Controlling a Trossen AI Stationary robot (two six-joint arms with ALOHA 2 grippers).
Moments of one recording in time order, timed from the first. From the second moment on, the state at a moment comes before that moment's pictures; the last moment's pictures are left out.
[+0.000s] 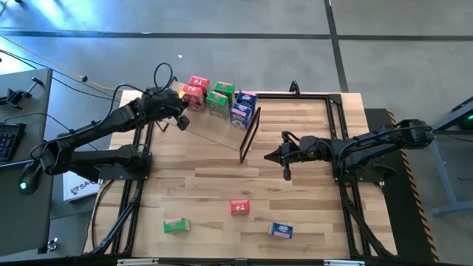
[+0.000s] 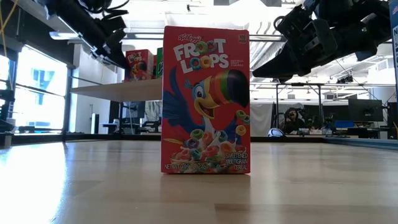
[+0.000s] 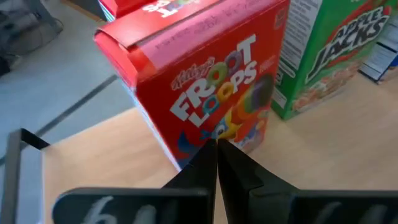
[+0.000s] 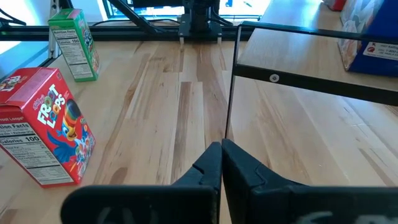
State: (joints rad) left arm 0.60 0.89 0.73 -0.39 -0.16 0.06; right arm 0.02 1.19 0.38 0.50 0.01 -0.01
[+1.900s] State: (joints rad) left arm 0.09 0.89 0.52 0.04 0.02 -0.05; right arm 0.02 1.19 0.38 0.54 0.03 0.04
